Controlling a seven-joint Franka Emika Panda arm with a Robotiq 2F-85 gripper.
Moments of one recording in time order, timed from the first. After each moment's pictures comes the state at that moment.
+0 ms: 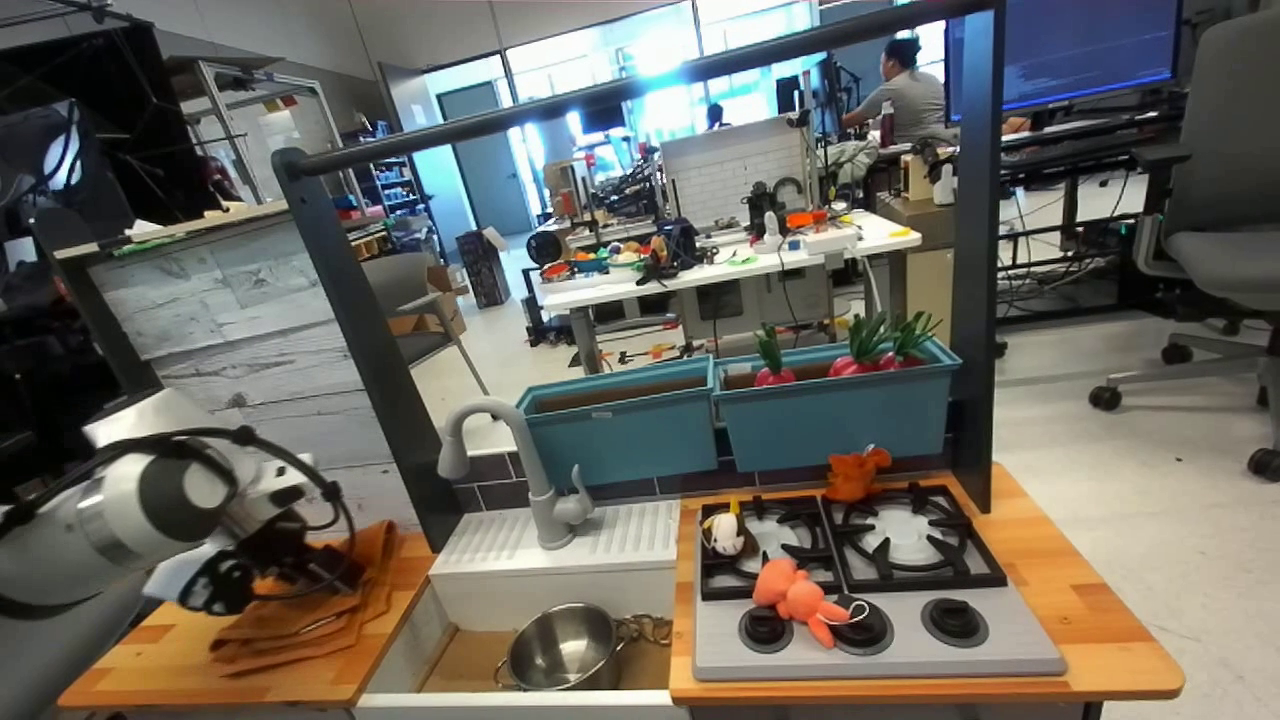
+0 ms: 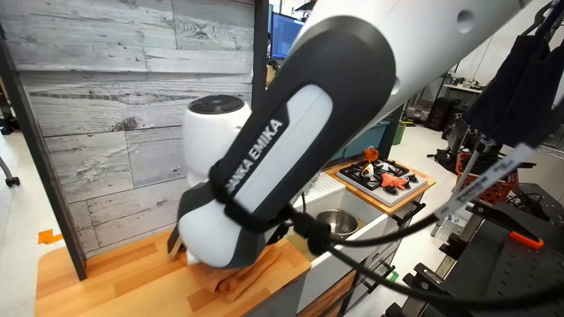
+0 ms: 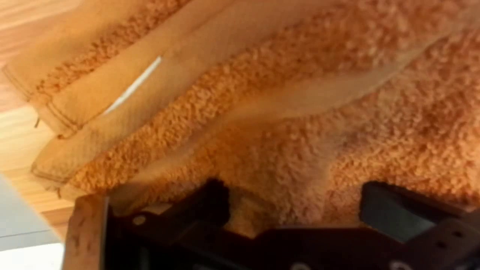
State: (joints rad) arm 0.54 1.34 -0.20 -1.30 0.03 2.78 0.66
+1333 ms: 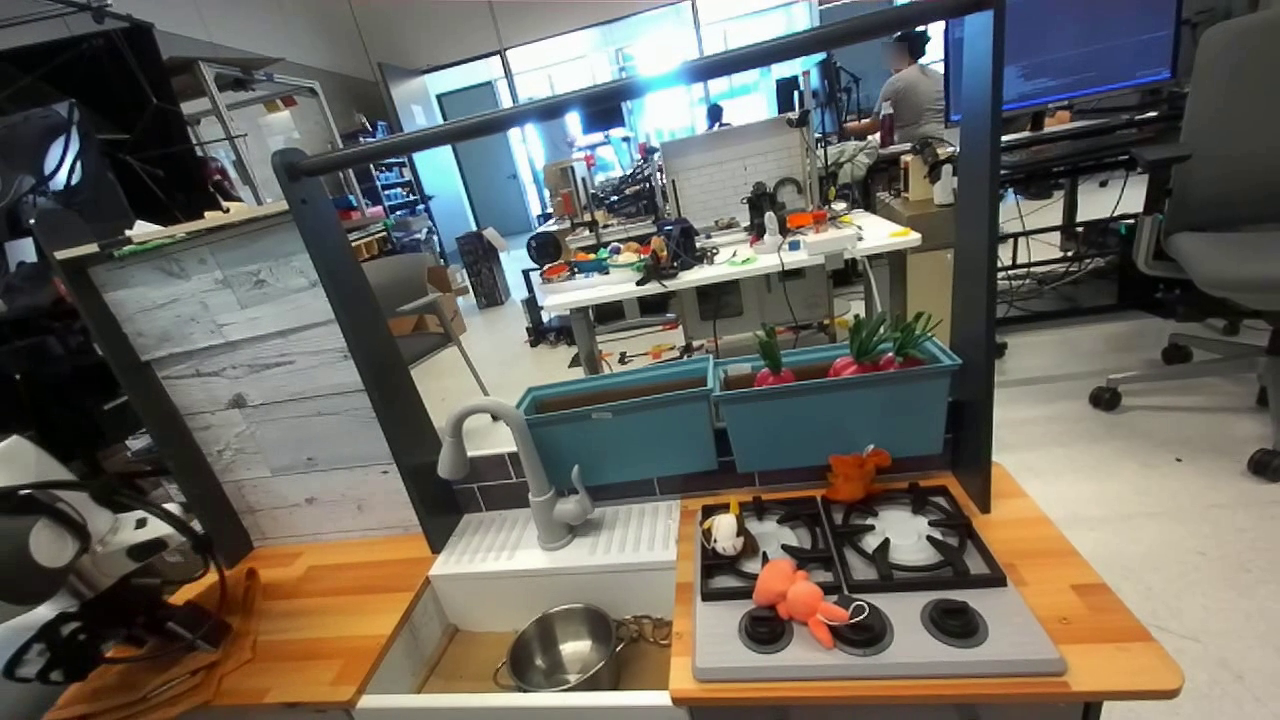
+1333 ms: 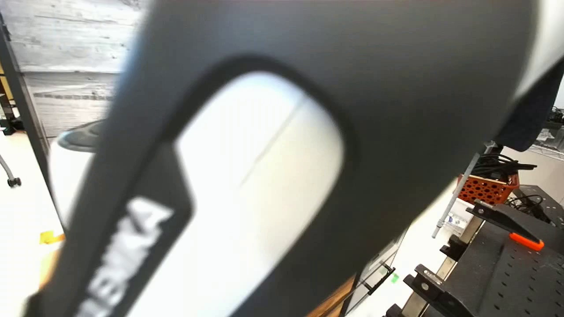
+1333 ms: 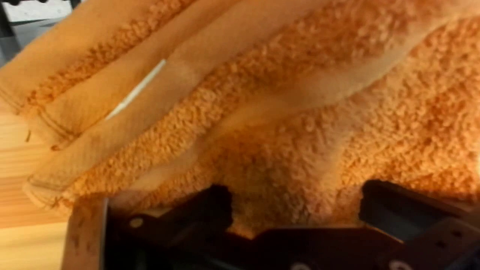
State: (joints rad) arm 0.68 1.30 -0.10 -1.36 0.03 2.82 0.64
